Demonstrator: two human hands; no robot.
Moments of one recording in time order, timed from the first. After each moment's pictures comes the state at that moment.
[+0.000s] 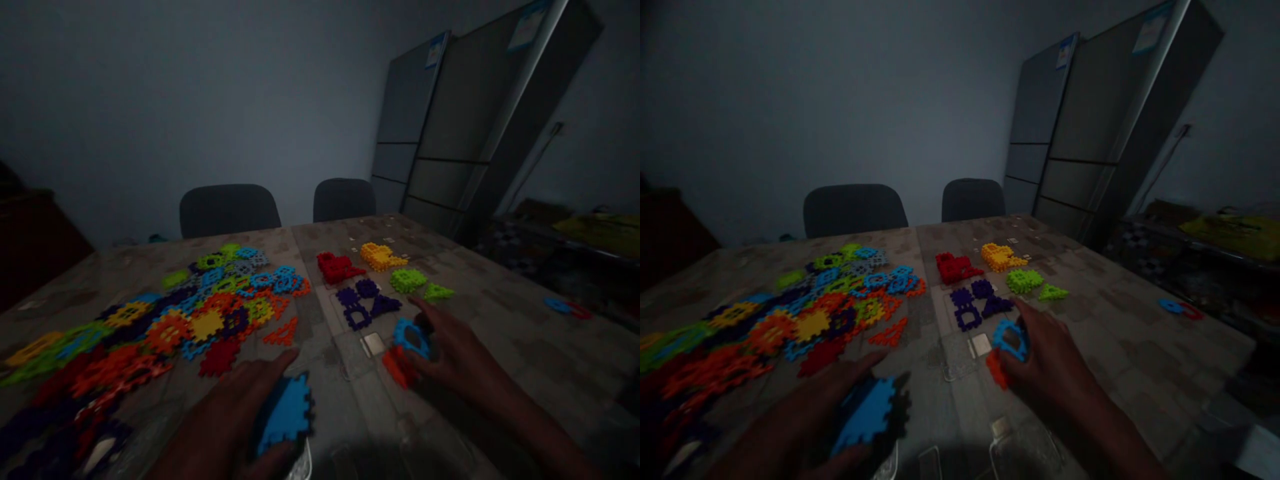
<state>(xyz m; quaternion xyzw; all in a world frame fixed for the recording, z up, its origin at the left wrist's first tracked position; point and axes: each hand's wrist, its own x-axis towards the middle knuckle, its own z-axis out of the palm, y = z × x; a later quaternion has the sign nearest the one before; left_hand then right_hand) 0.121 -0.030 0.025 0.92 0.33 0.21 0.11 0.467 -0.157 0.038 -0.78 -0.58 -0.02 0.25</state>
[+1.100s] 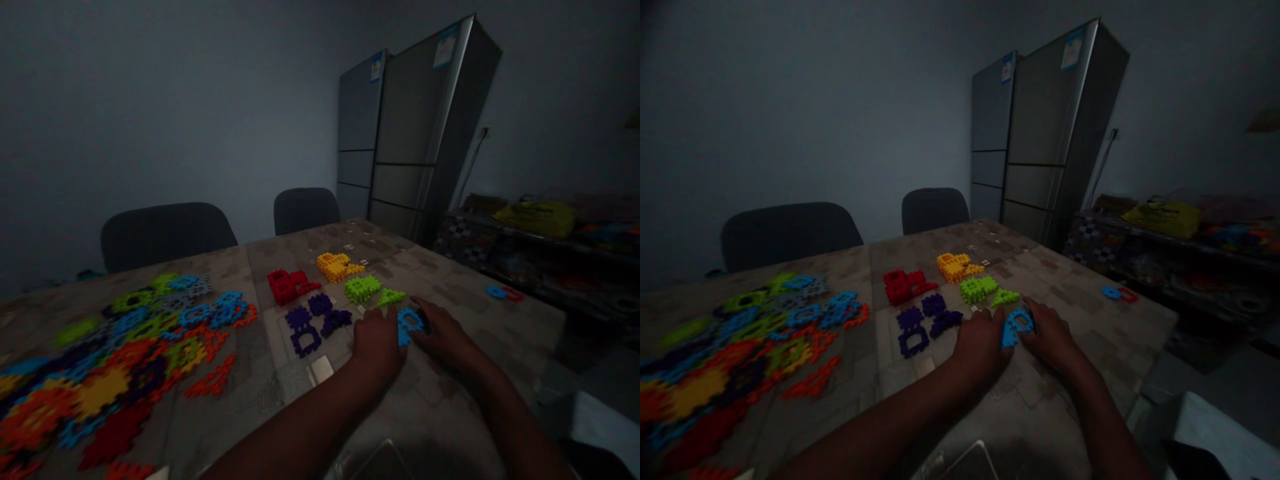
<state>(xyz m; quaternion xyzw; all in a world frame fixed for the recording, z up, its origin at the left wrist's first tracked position) 0.450 -0.078 0.032 0.97 0.22 0.04 0.13 0.614 -0.186 -0.027 -0.85 -0.45 0.01 0.25</state>
